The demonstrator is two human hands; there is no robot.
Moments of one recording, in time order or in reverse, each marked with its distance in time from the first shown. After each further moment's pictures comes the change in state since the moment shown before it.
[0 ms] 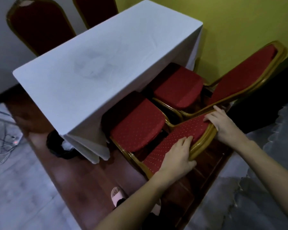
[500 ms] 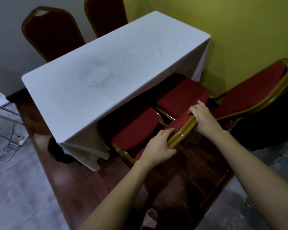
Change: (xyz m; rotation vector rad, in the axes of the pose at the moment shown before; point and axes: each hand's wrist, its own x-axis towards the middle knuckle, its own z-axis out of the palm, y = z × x) left_hand 0.064 -0.031 -0.060 -0.026 0.157 -0.055; right_hand 0.102 -0.024 -0.021 0.139 0.040 0.045
